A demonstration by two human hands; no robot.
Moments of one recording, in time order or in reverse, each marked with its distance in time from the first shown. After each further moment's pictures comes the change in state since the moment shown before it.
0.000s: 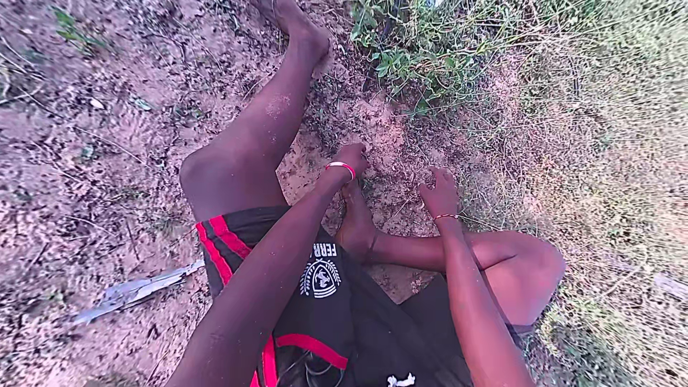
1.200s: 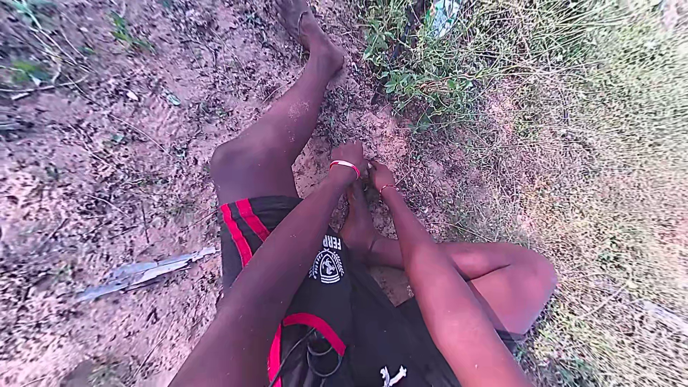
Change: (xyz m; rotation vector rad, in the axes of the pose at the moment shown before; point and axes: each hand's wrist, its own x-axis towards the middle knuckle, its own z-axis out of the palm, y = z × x) left_hand -0.009 0.009 -0.012 0.237 0.170 -0.148; right_hand 0.024 -0.105 0.081 0.192 -0.346 -0.134
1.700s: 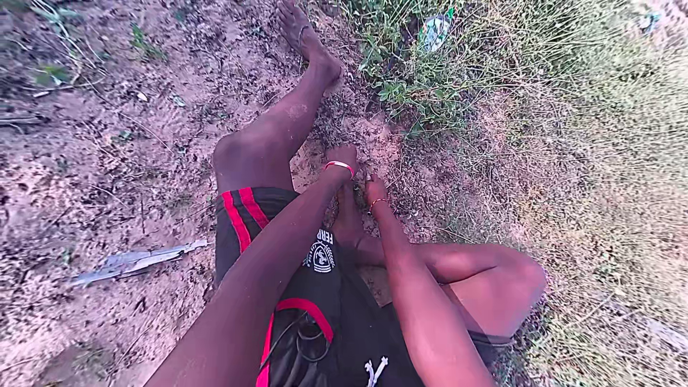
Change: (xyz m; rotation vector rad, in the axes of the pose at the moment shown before) left_hand 0.009 0.005 0.010 0.047 0.016 0.010; right_hand -0.026 0.008 0.003 0.170 0.053 0.097
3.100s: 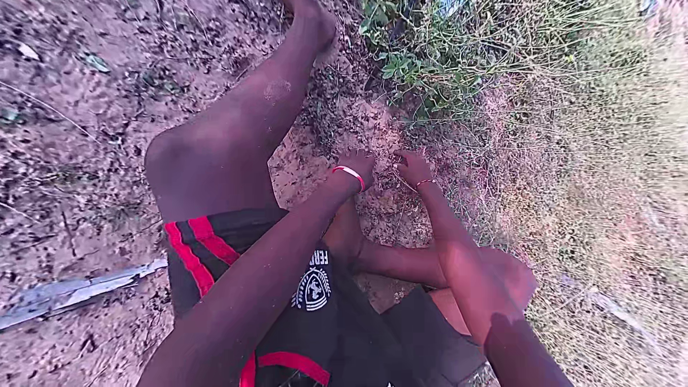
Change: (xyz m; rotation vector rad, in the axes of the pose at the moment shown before) left_hand -0.011 0.019 0.007 0.100 -0.254 0.273; right_hand 0.077 0.025 -0.105 -0.656 -0.027 -0.181
